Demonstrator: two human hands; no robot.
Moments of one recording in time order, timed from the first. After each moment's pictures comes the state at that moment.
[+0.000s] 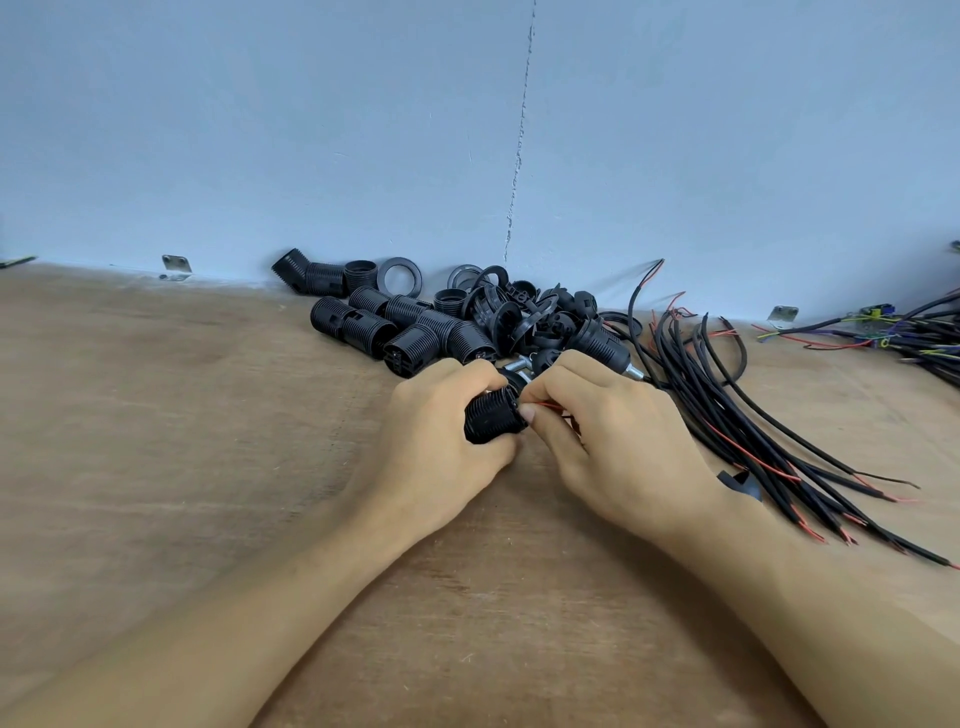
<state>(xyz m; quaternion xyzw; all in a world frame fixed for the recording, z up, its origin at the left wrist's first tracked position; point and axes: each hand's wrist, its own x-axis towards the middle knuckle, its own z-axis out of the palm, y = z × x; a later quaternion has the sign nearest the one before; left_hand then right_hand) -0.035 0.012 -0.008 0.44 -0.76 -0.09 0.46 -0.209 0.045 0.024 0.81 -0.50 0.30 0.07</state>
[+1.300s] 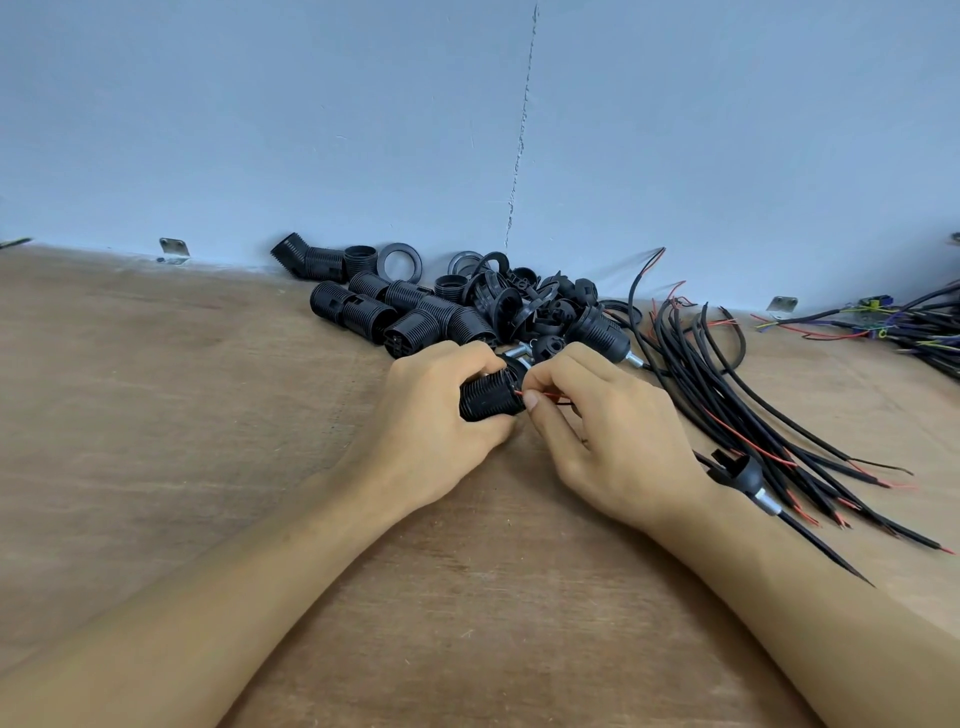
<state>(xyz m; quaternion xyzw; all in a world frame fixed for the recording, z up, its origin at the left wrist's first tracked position) -0.030 0.006 -0.009 0.44 -0.76 -0.13 0.46 -0.211 0.044 0.009 0.79 -0.51 0.33 0.07</state>
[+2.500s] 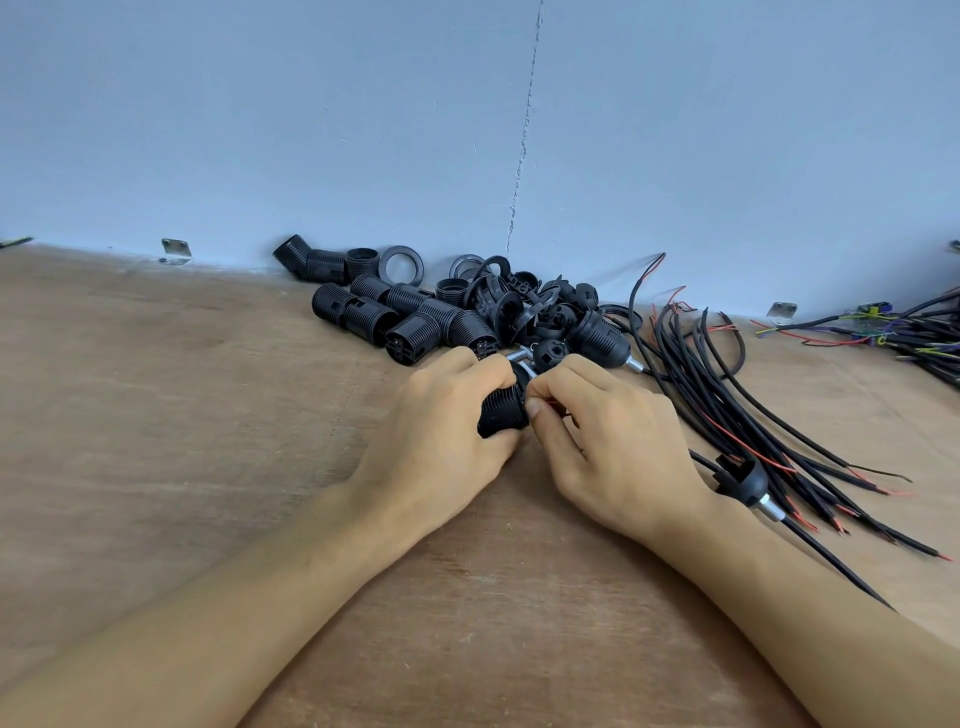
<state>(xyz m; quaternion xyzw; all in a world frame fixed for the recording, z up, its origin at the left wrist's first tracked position) -0.039 0.019 -0.005 0.44 -0.79 -0.04 0.43 -0.209 0.045 0.008 0.79 -0.51 0.32 0.11</state>
